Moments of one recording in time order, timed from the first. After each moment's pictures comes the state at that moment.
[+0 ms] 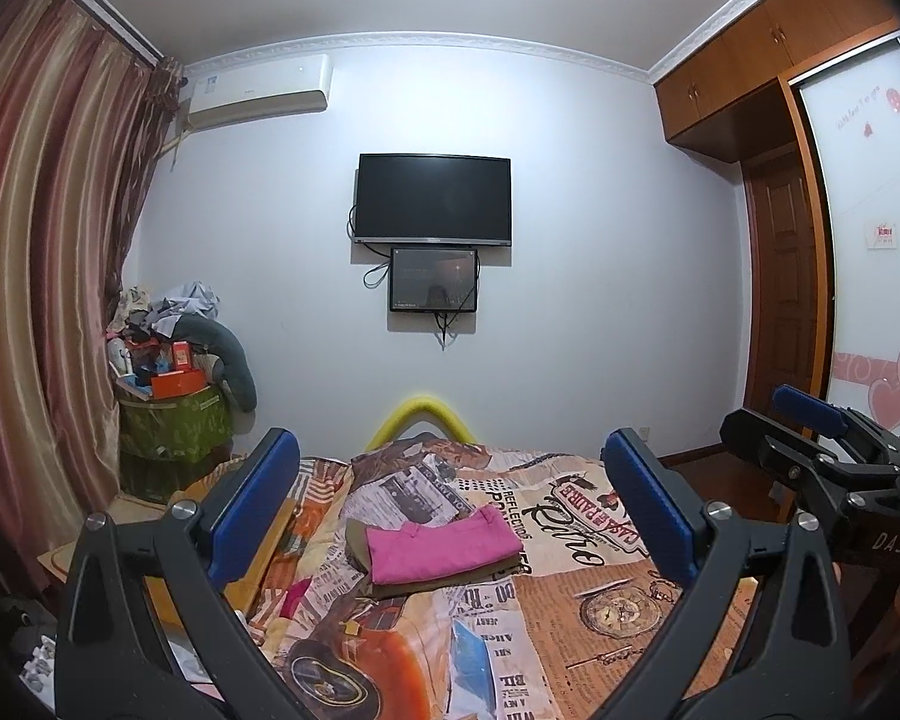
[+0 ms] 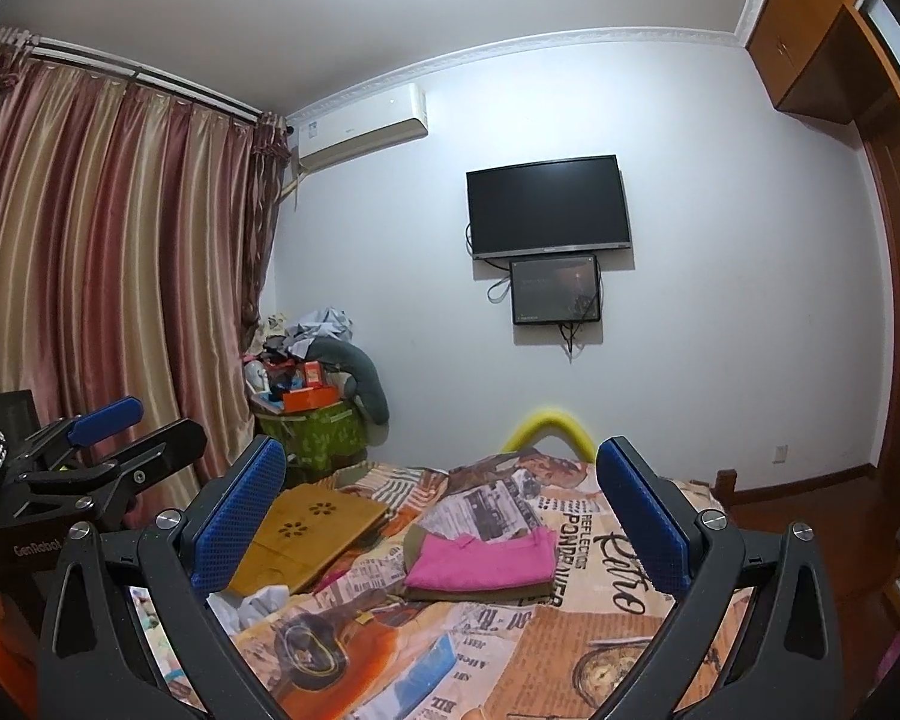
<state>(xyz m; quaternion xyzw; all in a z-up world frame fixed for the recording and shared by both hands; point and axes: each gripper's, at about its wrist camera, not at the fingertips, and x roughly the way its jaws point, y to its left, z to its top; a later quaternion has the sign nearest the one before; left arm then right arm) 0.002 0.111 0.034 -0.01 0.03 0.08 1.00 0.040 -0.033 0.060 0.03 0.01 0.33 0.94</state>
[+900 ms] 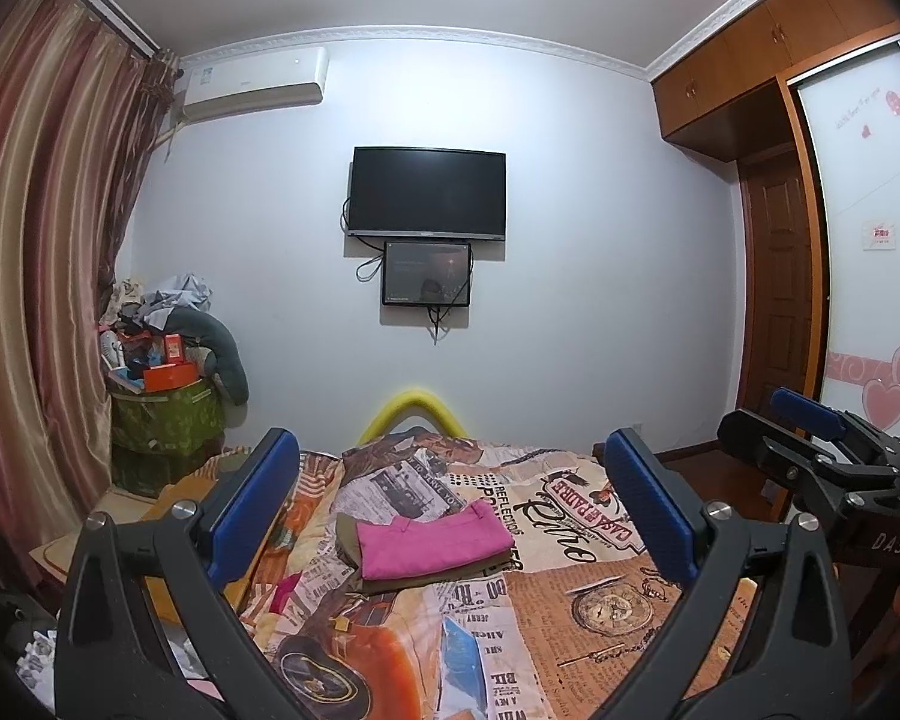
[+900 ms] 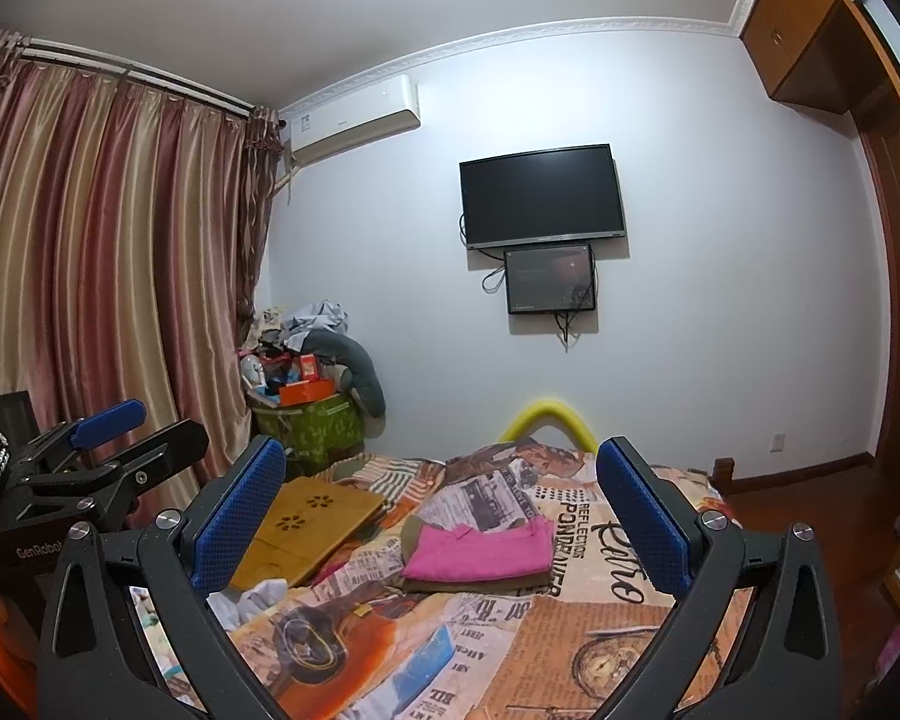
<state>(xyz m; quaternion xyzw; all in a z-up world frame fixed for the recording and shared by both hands) 0.005 0.111 0.028 -0.02 0.04 0.07 1.00 0.040 -0.037 0.061 0.03 0.02 0.32 0.95</state>
